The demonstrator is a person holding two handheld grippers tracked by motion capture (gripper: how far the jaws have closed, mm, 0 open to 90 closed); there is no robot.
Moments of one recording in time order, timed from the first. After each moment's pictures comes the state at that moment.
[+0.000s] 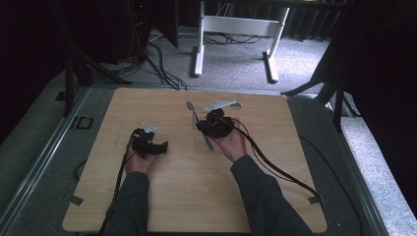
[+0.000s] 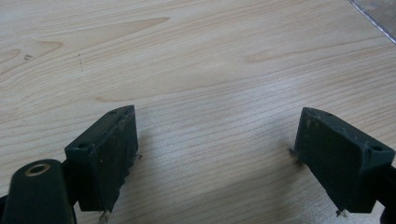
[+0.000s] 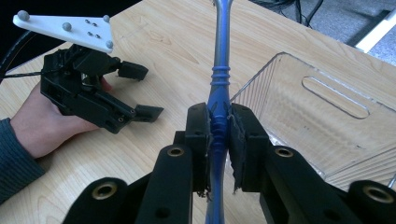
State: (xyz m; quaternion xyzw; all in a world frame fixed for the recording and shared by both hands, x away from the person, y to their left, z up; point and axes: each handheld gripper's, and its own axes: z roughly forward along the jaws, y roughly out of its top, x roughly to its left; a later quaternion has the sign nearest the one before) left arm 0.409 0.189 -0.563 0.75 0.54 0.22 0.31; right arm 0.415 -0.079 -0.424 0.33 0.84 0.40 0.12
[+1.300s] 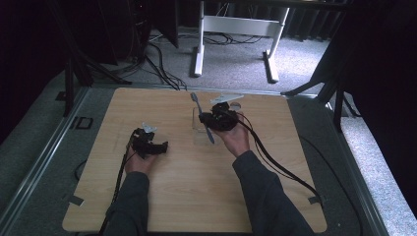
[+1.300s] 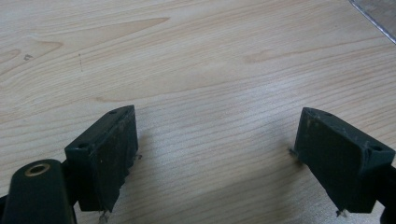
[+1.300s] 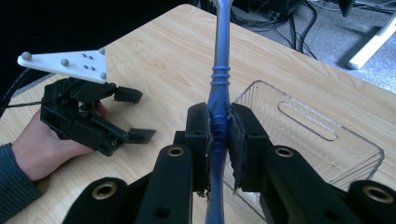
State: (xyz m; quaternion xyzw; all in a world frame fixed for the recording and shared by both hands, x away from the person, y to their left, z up) left arm 0.409 0.189 -0.563 0.75 0.54 0.22 0.31; right arm 0.427 -0.090 -0.411 0.34 0.82 0.44 0.13
